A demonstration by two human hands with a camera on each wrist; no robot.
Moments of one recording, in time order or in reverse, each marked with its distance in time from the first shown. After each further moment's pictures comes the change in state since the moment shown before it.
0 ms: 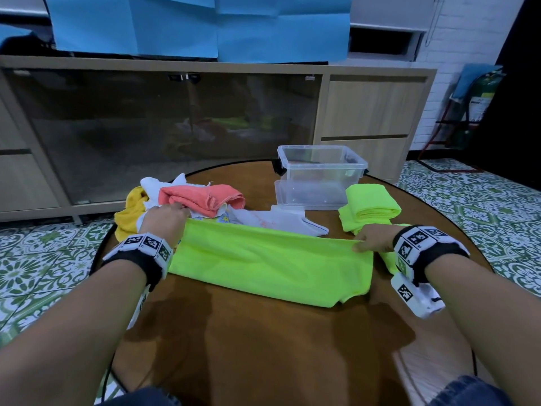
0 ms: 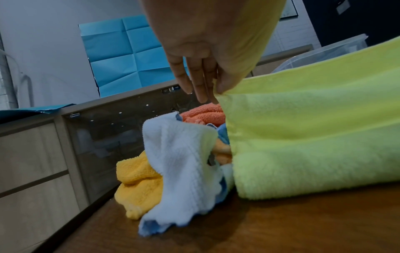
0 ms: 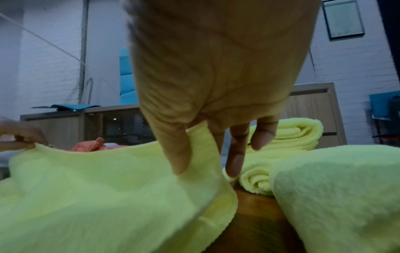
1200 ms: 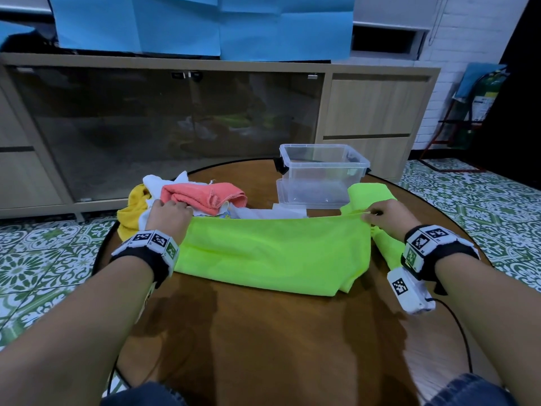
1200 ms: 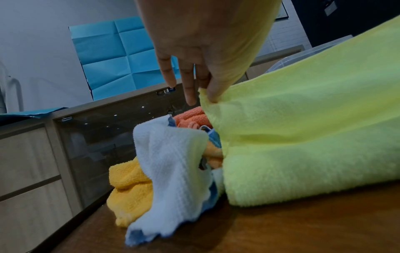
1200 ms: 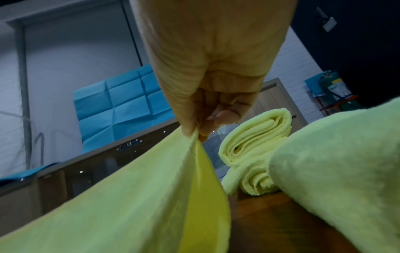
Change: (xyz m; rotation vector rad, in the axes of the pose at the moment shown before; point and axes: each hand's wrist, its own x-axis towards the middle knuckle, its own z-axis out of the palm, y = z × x) left_hand -0.003 0.006 -0.005 0.110 -0.018 -0.026; right_hand 0.001 0.025 -0.005 0.493 0.586 -0.026
